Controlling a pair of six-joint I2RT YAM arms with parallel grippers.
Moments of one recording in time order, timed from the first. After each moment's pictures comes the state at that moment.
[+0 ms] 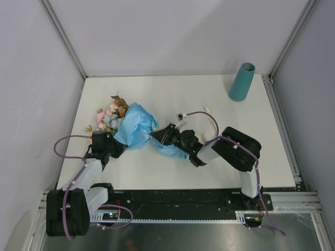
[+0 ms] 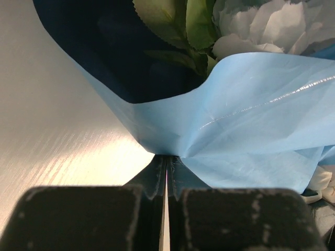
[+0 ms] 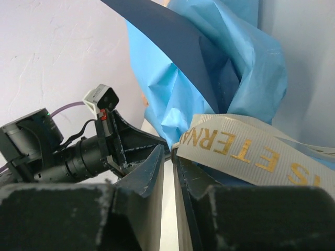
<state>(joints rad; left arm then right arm) 0.03 1.00 0.33 -0.13 0.19 -0.92 0.92 1.98 0.77 1.20 0.01 1.07</state>
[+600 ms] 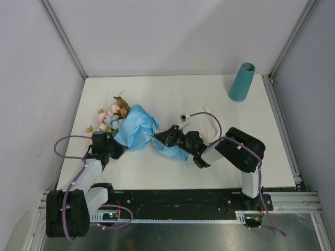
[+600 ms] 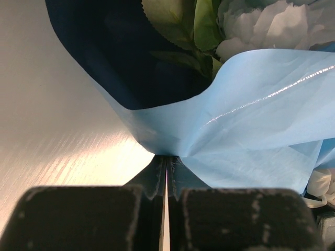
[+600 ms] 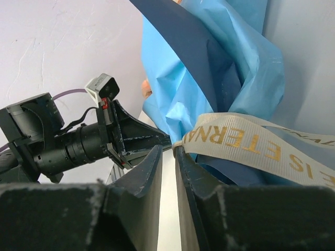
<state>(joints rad) 0.03 0.99 0.33 -0.17 0.18 -0.90 0.89 1.94 0.69 1.25 -0.05 1.01</state>
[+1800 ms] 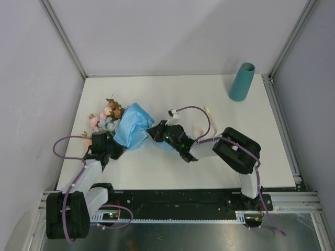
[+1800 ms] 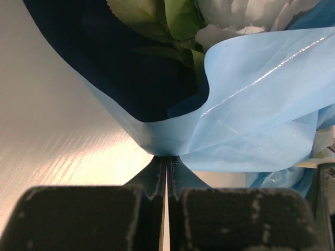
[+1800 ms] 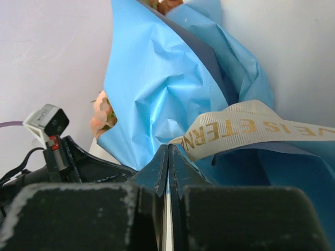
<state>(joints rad) 0.03 0.97 0.33 -0.19 0.17 -0.90 0.98 1.97 0.96 0.84 0.21 0.90</state>
